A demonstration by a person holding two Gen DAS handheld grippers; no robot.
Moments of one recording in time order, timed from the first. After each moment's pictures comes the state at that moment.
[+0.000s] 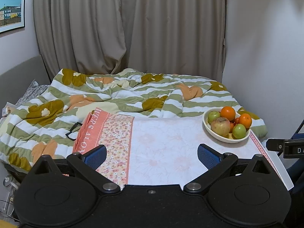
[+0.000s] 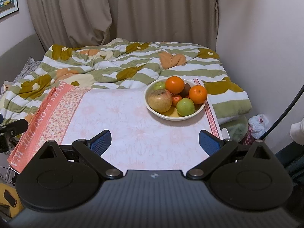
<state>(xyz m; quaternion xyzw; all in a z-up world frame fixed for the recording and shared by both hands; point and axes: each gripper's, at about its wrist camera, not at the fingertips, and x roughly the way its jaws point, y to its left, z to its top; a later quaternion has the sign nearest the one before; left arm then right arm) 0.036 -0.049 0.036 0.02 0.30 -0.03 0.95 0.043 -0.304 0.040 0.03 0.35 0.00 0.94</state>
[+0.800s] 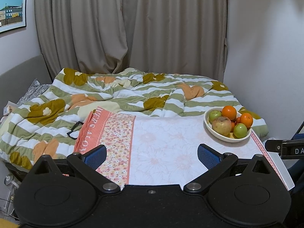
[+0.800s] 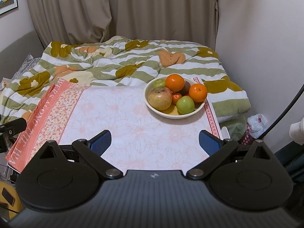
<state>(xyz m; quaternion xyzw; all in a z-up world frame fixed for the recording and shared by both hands) 0.036 -0.048 0.037 0.02 0.30 -0.03 0.95 0.041 -0.305 0.036 0.03 0.36 0.00 0.93</state>
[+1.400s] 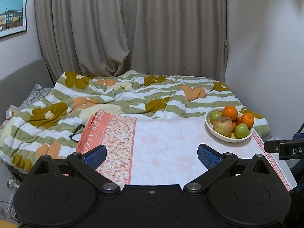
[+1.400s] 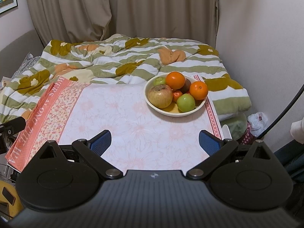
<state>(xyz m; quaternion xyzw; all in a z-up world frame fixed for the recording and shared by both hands) 0.031 -0.052 0.036 0.03 0.29 -0.03 0.96 0.041 -0.304 0.030 0.03 0.36 0.00 0.93</state>
